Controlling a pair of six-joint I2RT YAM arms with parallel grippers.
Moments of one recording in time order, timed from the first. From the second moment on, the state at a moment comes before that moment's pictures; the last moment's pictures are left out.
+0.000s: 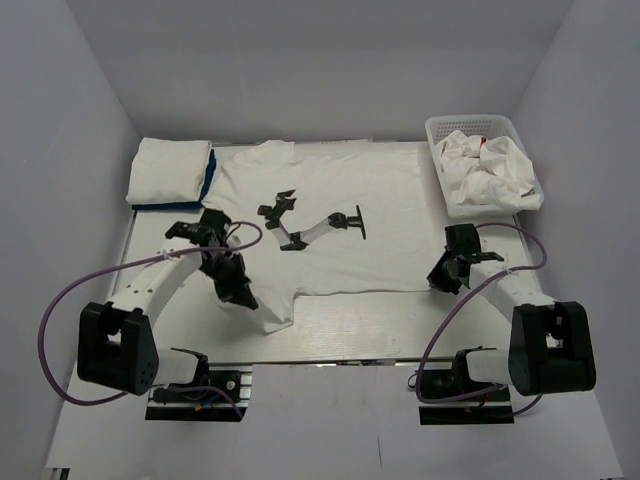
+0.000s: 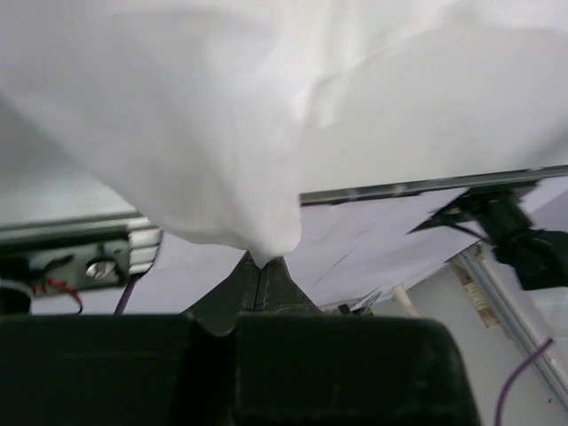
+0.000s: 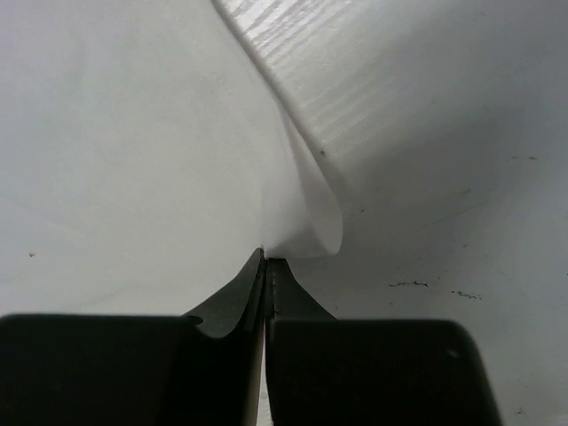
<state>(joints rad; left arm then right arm) -0.25 1.30 0.88 -1.09 0.41 -0.59 0.12 1.29 0.60 -0.43 0.08 0.70</state>
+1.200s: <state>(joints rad) -0.15 2.17 2.18 -0.96 0.20 -0.44 0.12 1.76 1.38 -0.54 0.12 0.44</state>
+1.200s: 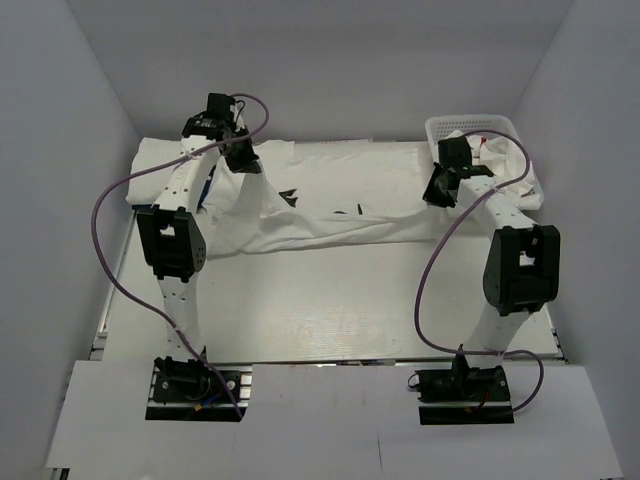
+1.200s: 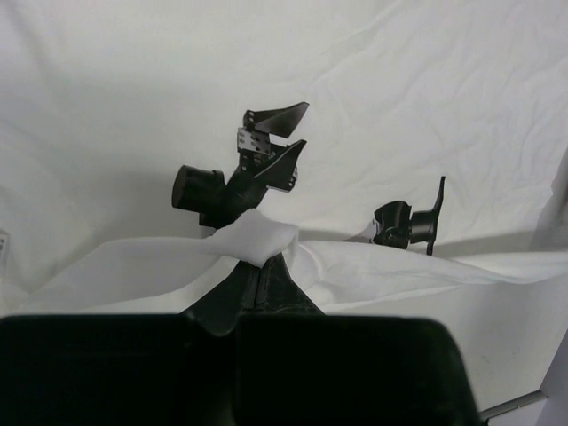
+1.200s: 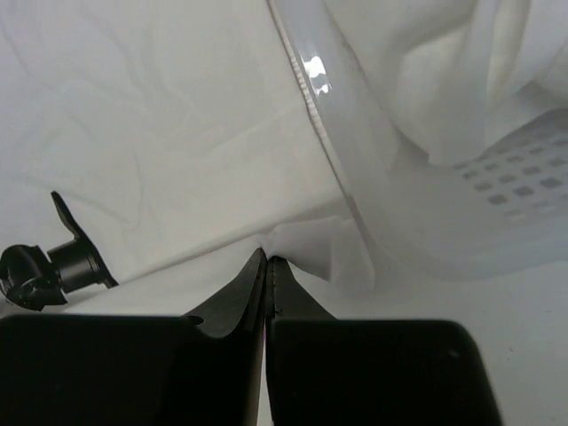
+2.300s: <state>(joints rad) -0.06 2.34 2.22 -0.68 0.27 -0.43 0.18 1.95 1.63 -0.53 -0.05 0.29</state>
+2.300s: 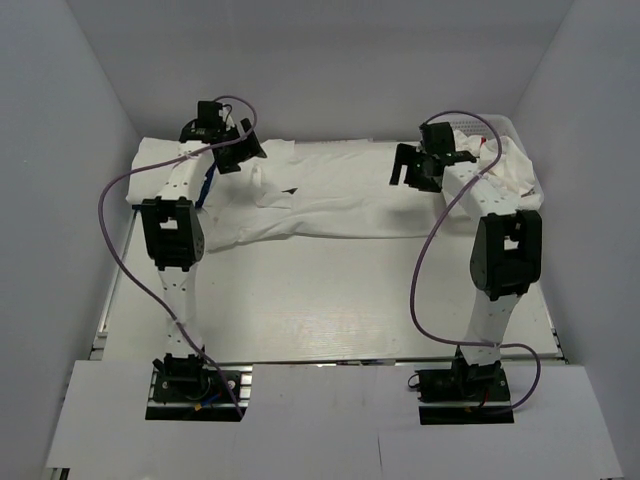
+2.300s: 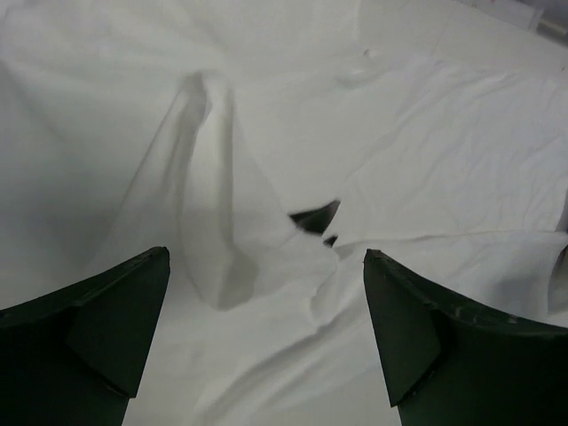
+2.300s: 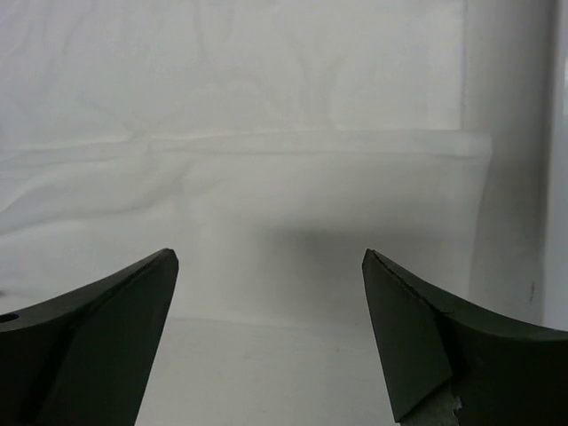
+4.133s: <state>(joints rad) -0.05 1.42 1.16 -0.95 0.13 -0.54 0.31 1.43 0.94 -0.48 -0.04 0.24</state>
